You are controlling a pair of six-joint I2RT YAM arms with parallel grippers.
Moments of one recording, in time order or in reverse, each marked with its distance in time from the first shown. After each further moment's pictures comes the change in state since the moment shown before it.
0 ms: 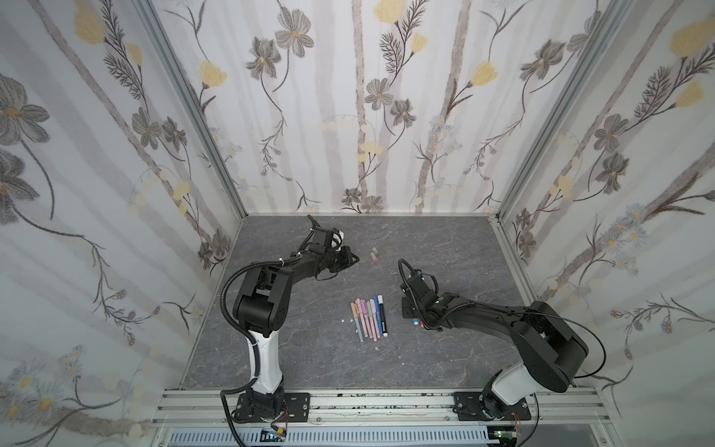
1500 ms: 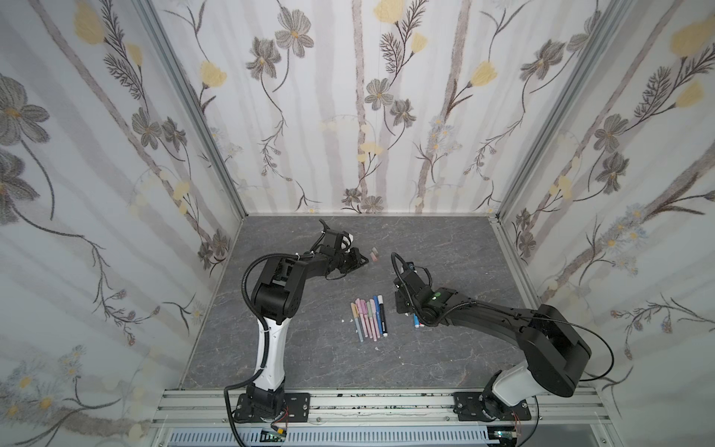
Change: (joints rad) left arm -0.043 0.206 0.126 0.099 0.038 -0.079; right arm 0.072 -0.042 0.097 -0.063 0.029 -0.048
